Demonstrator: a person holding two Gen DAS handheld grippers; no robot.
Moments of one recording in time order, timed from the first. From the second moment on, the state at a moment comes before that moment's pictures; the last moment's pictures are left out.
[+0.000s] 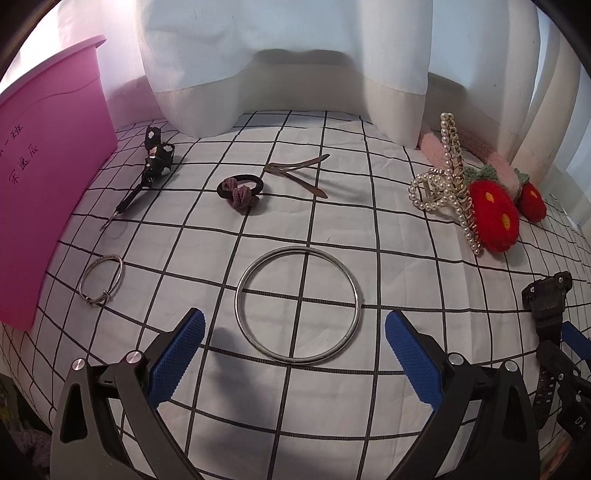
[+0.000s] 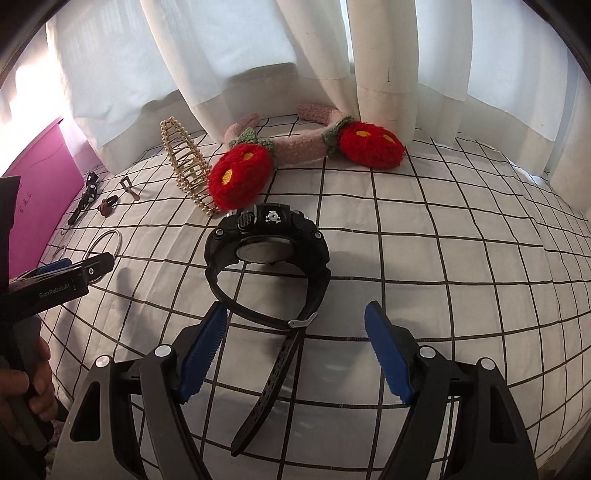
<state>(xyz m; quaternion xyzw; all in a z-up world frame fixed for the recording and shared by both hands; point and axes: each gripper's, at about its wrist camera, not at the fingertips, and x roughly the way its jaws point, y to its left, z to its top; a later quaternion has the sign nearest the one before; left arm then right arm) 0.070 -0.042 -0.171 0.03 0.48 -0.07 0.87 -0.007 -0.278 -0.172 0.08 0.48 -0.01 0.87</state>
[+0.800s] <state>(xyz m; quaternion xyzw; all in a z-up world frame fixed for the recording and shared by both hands) 0.092 -0.048 -0.178 0.03 0.47 -0.06 0.88 0.028 -0.258 -0.181 0.02 0.49 -0.02 0.87</state>
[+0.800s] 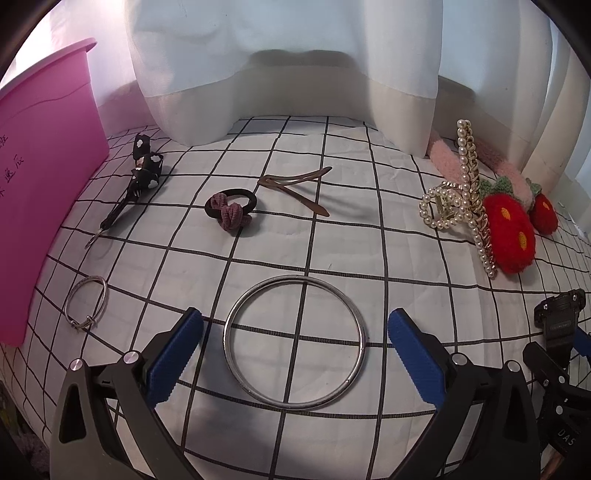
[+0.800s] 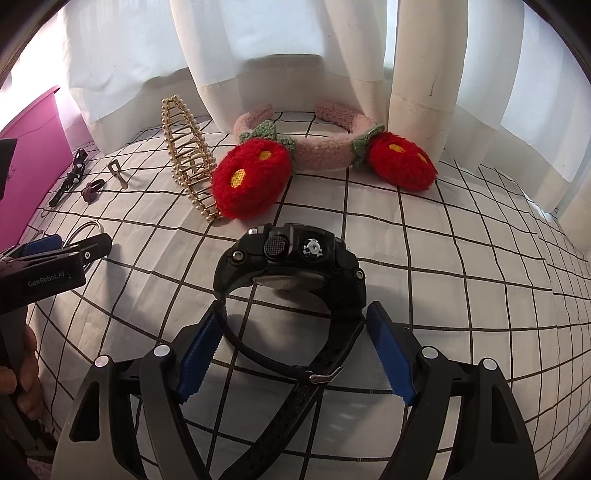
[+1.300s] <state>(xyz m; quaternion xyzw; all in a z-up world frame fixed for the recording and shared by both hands) 0.075 -0.042 -0.171 0.03 0.46 -0.07 0.89 0.022 -0.250 -0.179 0.01 0.47 -0.01 0.88</state>
